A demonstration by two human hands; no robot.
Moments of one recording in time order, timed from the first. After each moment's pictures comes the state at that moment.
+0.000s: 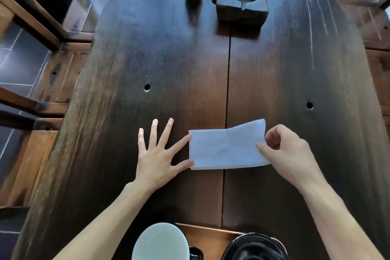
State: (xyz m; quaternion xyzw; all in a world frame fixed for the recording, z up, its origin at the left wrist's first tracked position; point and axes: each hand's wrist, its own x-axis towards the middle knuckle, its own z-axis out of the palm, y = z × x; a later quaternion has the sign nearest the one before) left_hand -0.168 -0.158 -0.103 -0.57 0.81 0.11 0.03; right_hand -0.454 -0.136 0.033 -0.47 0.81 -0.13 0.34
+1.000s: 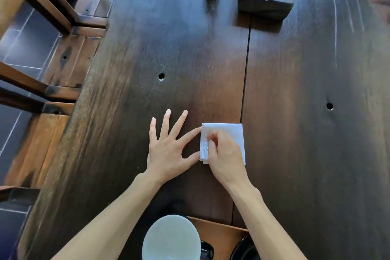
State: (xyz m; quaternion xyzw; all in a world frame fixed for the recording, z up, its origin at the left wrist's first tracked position) left_hand -0.166 -0.157 -0.101 -0.58 0.80 0.14 -0.03; right_hand -0.330 -0.138 -0.056 -0.58 0.71 -0.18 0.35
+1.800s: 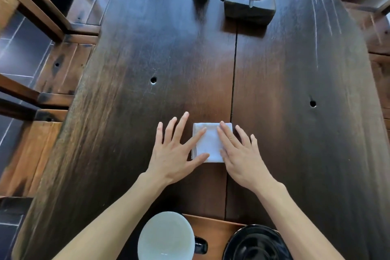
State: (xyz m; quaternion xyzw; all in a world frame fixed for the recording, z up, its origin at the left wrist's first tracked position) left_hand -0.190 -0.153 -0.085 -0.54 0.82 0.15 0.05; right_hand -0.402 -0.124 -0.059 -0.73 0.63 0.10 0.24
